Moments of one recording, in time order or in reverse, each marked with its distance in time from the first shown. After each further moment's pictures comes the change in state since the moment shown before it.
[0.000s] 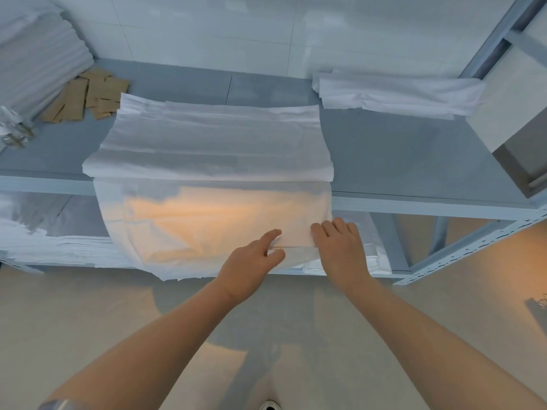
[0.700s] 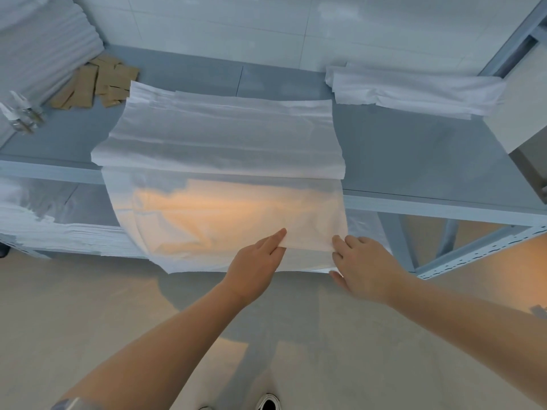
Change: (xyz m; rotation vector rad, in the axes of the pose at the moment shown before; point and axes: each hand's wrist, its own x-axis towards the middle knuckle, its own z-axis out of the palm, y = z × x) left_hand -0.005 -0.001 0.001 0.450 0.115 0.284; right_hand -0.011 0.028 -0.023 -0.327 -0.586 -0.472
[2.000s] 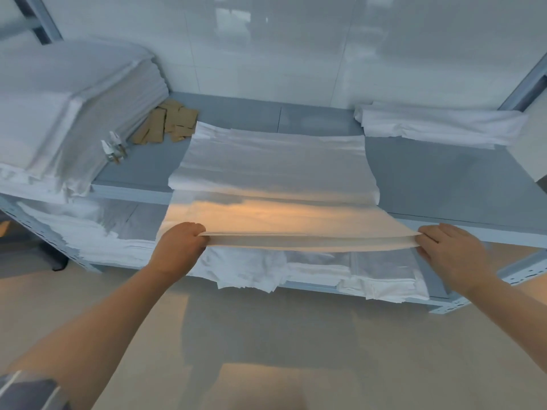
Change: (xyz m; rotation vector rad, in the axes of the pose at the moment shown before) left_hand -0.115 -0.181 -0.114 0.272 -0.036 -0.205; right_hand -0.036 0.050 -0.007 0.060 0.766 0.300
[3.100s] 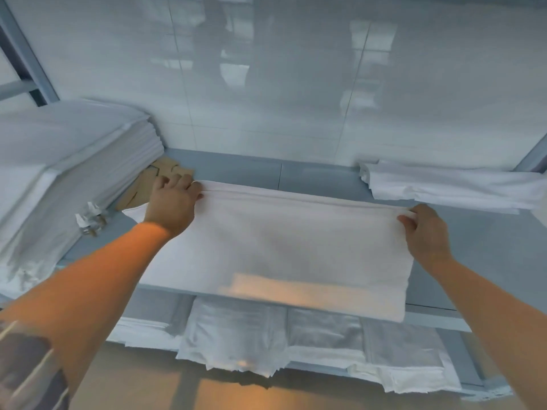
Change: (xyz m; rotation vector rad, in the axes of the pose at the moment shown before) left_hand 0.248 -0.125 -0.034 0.193 0.308 -0.193; right_hand 0.228 0.069 0.101 0.591 0.067 0.814
